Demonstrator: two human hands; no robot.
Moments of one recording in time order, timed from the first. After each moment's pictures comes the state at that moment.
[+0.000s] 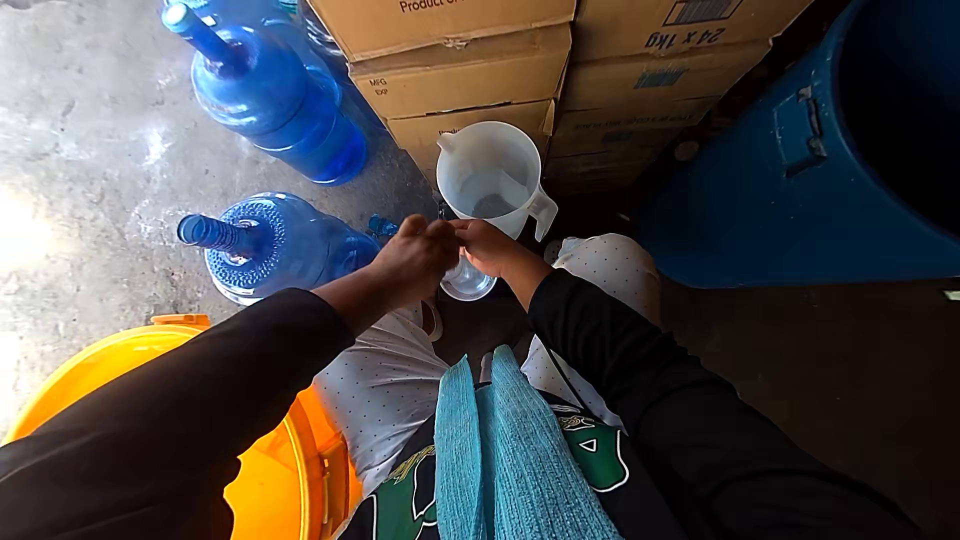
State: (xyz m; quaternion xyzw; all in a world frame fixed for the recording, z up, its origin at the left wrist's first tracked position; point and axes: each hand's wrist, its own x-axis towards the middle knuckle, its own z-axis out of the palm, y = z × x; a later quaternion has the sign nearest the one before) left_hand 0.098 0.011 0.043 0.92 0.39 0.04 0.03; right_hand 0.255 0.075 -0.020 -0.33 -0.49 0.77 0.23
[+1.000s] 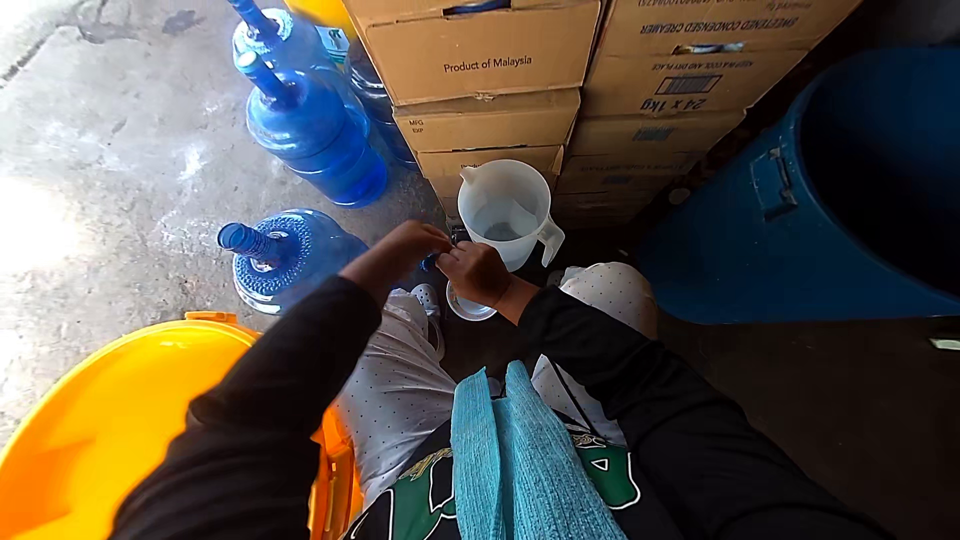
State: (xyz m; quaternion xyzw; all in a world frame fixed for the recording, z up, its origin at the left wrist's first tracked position) left_hand 0.078 0.048 0.052 0.47 0.70 0.20 0.49; right_hand 0.231 0.054 -0.025 -0.19 -0.88 0.03 0.44
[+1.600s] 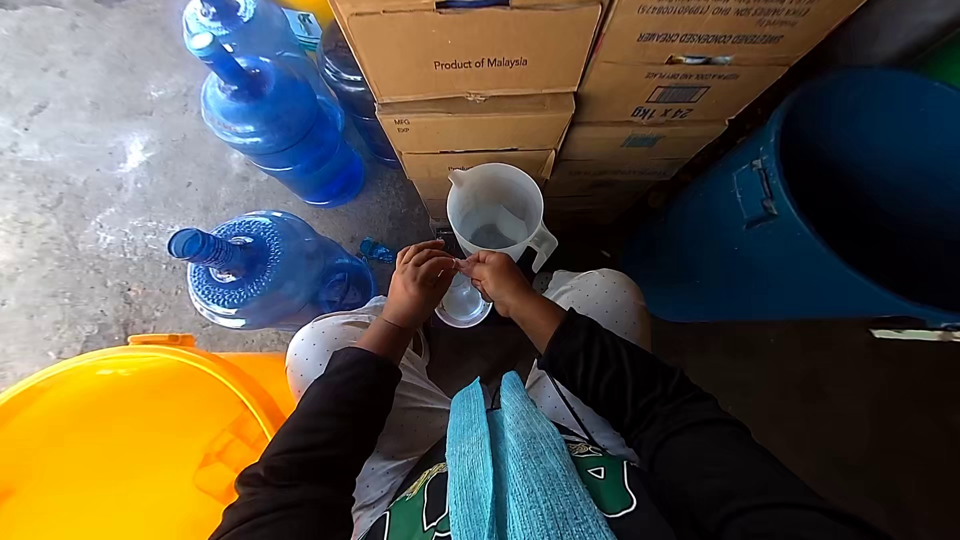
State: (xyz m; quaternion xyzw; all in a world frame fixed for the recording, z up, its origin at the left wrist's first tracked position) left_hand 0.093 0.008 -0.029 0.75 0.51 0.42 0.07; right_hand 0.264 0.050 0.017 -0.52 -0.51 0.65 0.20
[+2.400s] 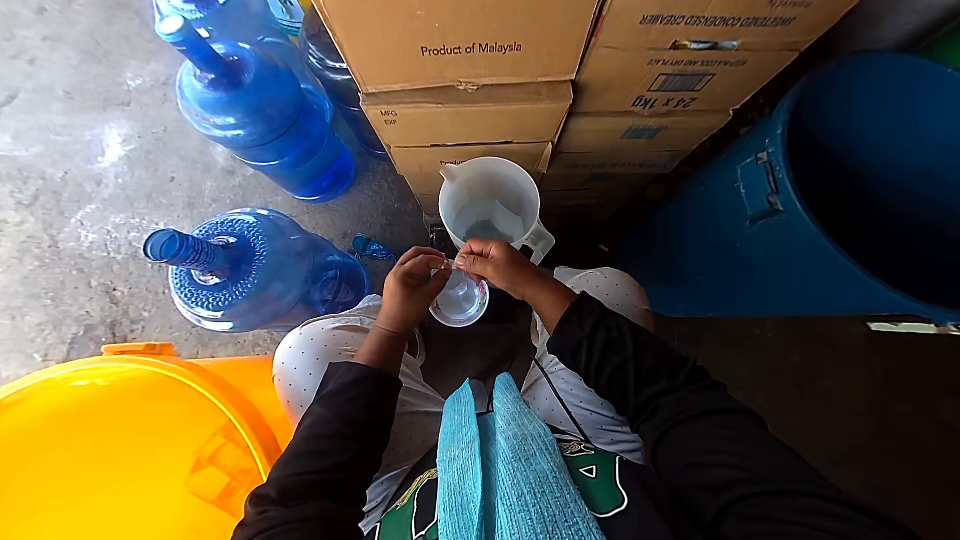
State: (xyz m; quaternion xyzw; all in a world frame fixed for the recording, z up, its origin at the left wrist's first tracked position) left_hand 0.100 0.001 -0.026 0.63 0.55 0.47 0.30; right_hand 0.290 0.084 0.008 -0.32 -0.65 0.66 0.20
